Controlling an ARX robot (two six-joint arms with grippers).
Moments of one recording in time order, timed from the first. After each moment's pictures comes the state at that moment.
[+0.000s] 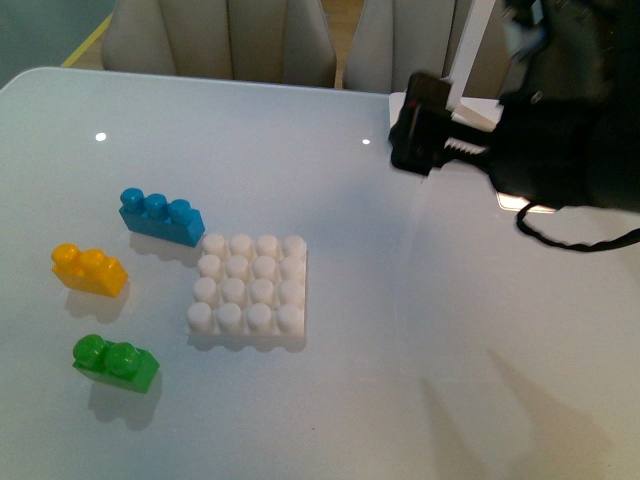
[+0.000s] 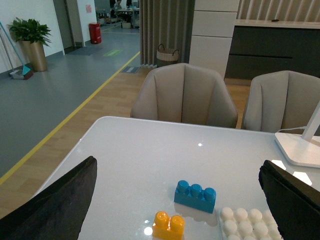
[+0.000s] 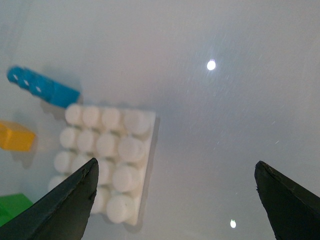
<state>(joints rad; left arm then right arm) 0.00 0.01 0.01 0.00 0.00 0.00 0.37 1.85 0.74 0.60 -0.03 0.37</state>
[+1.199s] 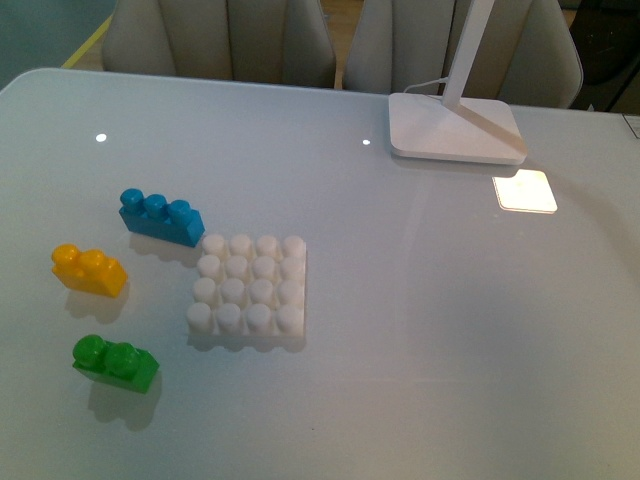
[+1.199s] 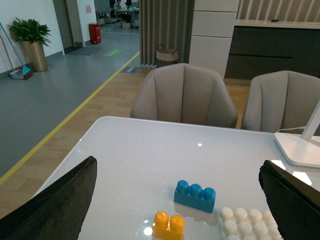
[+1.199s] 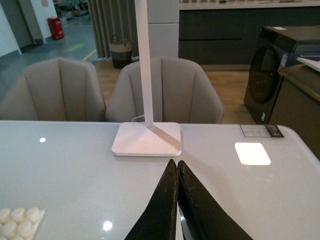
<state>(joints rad) 0.00 0.01 0.01 0.00 0.00 0.00 0.00 0.41 0.01 0.41 0.00 0.01</state>
